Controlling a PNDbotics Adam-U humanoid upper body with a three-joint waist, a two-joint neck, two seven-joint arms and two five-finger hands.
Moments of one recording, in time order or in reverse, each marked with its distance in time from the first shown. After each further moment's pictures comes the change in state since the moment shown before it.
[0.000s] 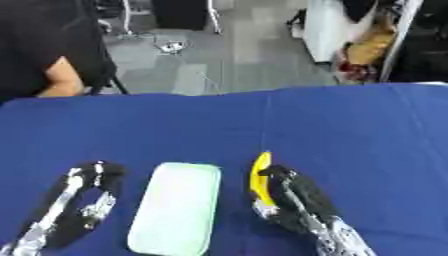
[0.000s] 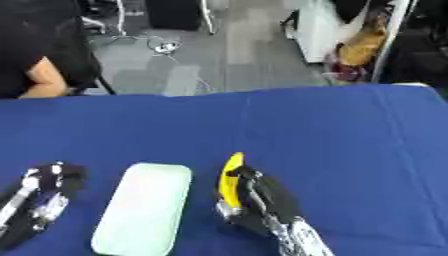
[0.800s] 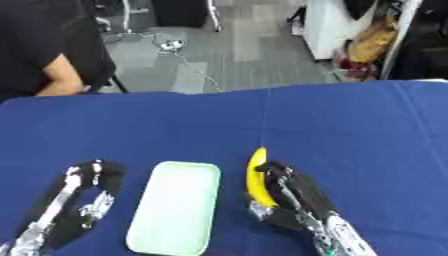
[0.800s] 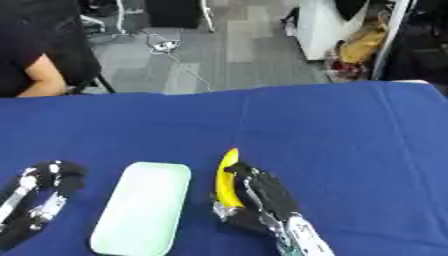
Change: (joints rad) left arm -0.007 0.000 0.000 0.000 0.004 -0.004 -0.004; right arm -0.024 -0.002 -0.005 0.035 0.081 -0.022 -0.017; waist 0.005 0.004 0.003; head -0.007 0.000
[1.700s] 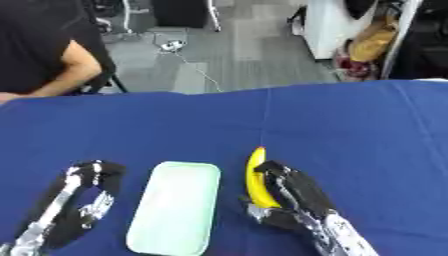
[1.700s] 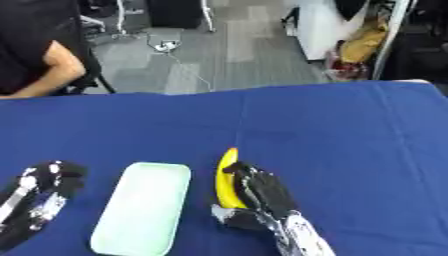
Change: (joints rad) left arm 0.000 0.000 0.000 0.000 0.002 -0.002 -0.002; right arm -0.004 0.000 -0.004 -0.008 0.031 0.015 0.005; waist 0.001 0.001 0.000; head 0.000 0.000
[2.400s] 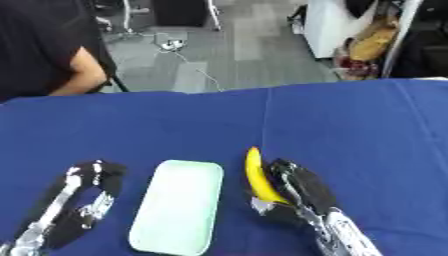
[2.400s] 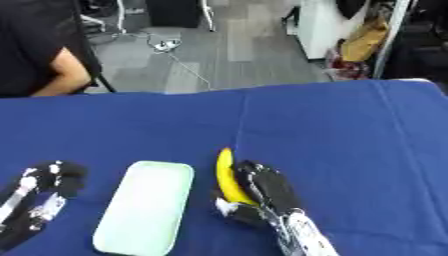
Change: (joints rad) left arm 0.000 0.000 0.000 0.000 0.001 -0.002 -0.002; right arm 0.000 0.000 -0.021 -0.014 0.026 0.098 0.002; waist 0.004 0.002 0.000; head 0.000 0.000
